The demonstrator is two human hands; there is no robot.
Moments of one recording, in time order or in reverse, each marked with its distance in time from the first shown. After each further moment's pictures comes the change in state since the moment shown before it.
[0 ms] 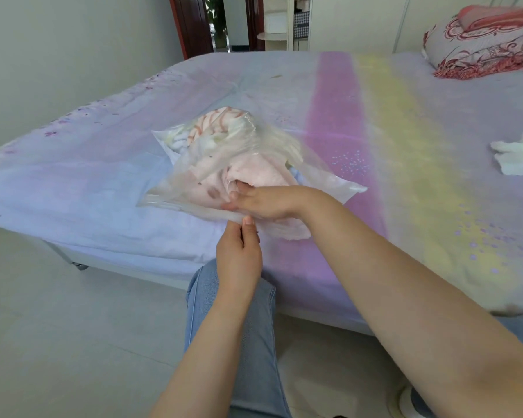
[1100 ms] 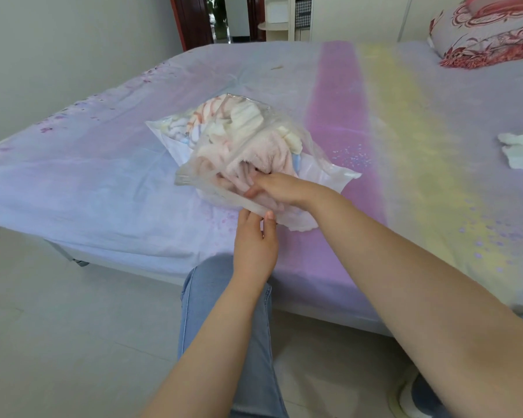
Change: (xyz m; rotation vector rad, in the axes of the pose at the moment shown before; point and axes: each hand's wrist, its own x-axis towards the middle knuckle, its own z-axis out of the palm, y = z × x) left_hand 0.021 -0.026 0.040 0.044 -0.158 0.188; right_hand 0.032 0.047 -0.016 0.250 0.208 0.045
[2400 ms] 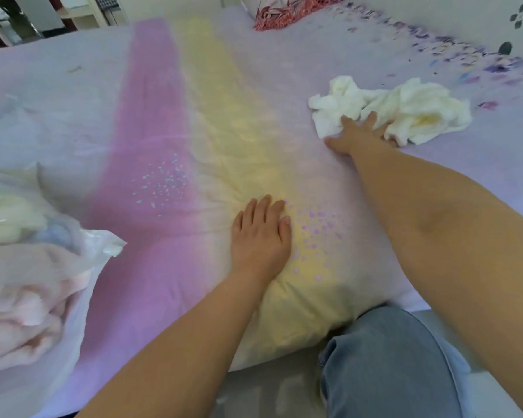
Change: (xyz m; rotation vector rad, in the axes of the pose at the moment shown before) left_hand 0.012 0.050 0.353 0.634 -0.429 0.528; right_hand -0.138 0.383 -0.349 -0.339 0.758 1.031
